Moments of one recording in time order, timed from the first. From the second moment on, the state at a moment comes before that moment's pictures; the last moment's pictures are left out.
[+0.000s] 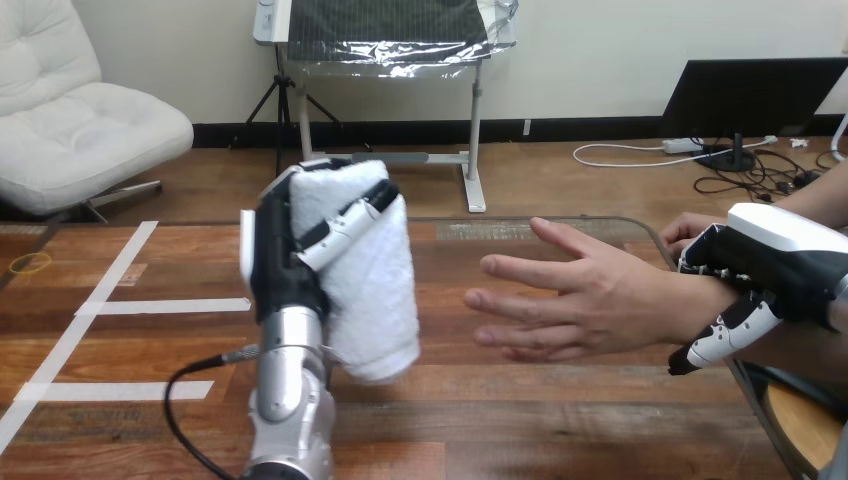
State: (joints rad) left arm -0.61 -0.06 0.20 1.13 -0.15 -0.69 0.04; right arm -0.28 -0.86 0.10 0.21 -0.43 -0.09 0.50
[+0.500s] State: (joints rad) left arm -0.64 -0.10 0.21 1.18 -0.17 -0.69 0.02; right arm -0.29 -0.85 0.10 0.18 -0.43 -0.05 0.51
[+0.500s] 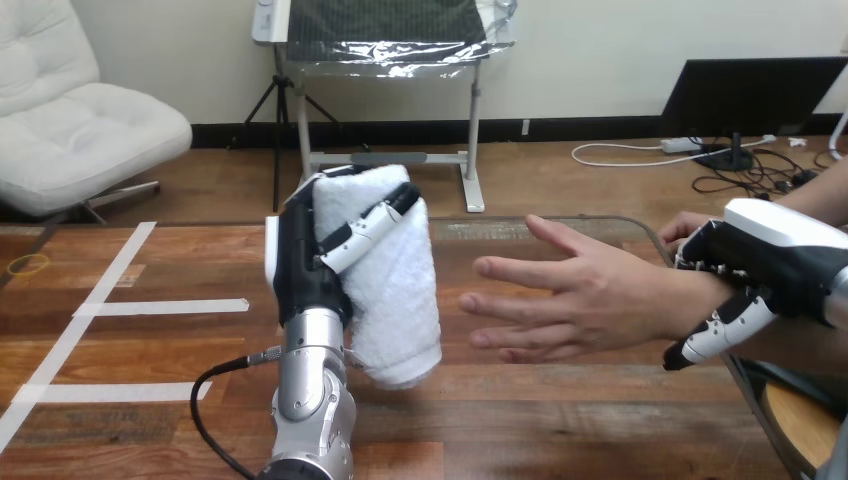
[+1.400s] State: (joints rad) left arm -0.64 -0.11 0.21 1.19 -0.26 -0.69 0.00; right arm -0.32 -0.82 0.11 0.16 -0.44 -0.03 0.52
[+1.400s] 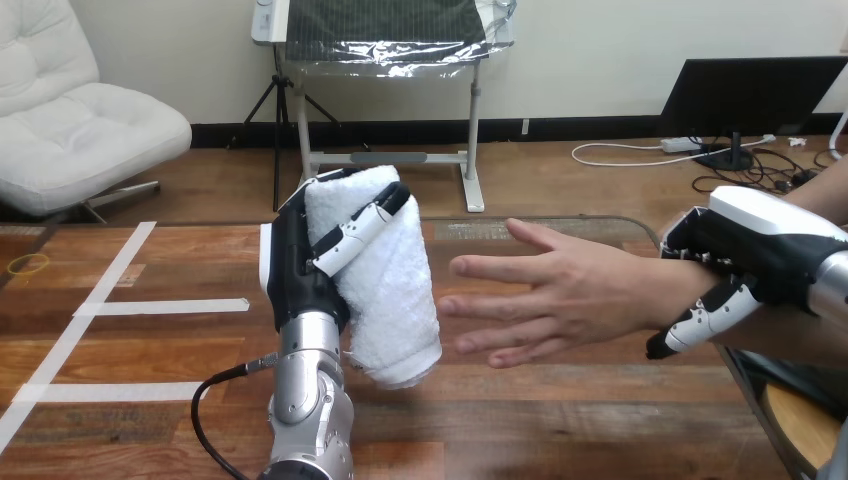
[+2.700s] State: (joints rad) left arm -0.64 -0.11 0.19 1.18 -0.40 -0.62 0.00; right arm -0.35 -0.78 0.12 0.16 -0.47 -0.03 0.52
